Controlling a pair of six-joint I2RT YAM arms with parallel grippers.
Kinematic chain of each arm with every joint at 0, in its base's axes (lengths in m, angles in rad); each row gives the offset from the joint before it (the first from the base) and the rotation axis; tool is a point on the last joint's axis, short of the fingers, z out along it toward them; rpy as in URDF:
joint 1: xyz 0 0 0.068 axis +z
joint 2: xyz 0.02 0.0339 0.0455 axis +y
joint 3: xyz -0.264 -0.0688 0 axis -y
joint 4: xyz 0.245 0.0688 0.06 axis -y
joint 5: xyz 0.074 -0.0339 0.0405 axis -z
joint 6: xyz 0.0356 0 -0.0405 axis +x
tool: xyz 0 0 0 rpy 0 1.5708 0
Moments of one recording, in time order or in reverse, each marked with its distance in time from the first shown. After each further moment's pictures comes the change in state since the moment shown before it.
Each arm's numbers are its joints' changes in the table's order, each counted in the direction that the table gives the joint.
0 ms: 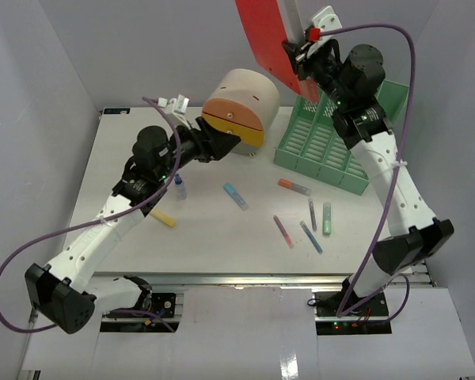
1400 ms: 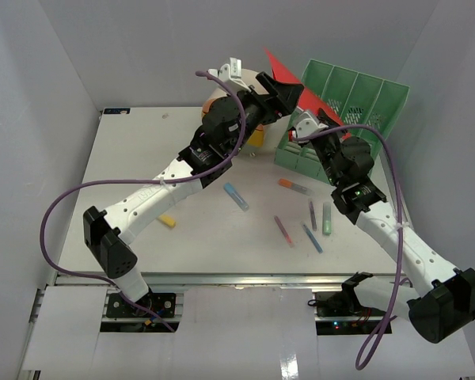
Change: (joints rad) left arm -0.332 0.485 0.575 0.105 -0.556 -0.090; right arm 0.084 -0.485 -0.942 0.341 0.446 -0.594
